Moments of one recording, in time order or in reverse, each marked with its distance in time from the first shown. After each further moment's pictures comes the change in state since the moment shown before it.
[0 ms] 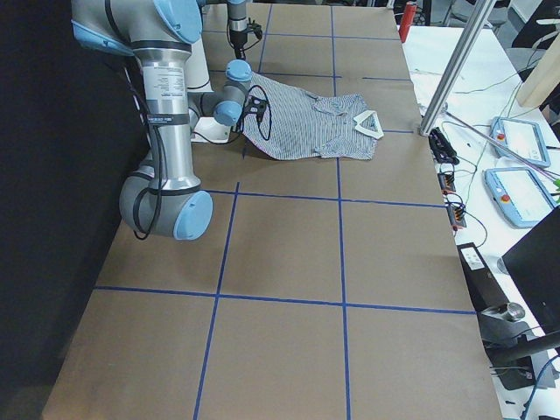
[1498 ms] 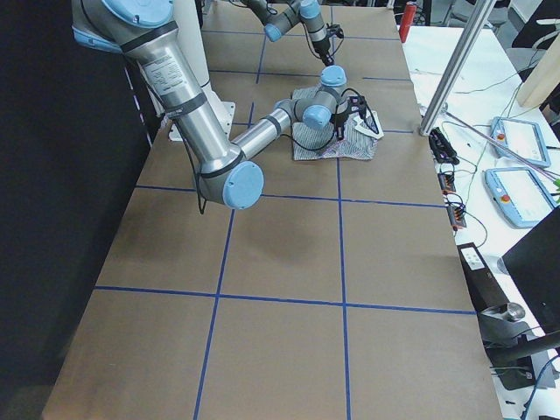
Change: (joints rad) left arm -0.620 -0.275 0.713 -0.436 -0.003 0.373; right arm 0.486 0.507 -0.762 0.215 0.033 -0.456
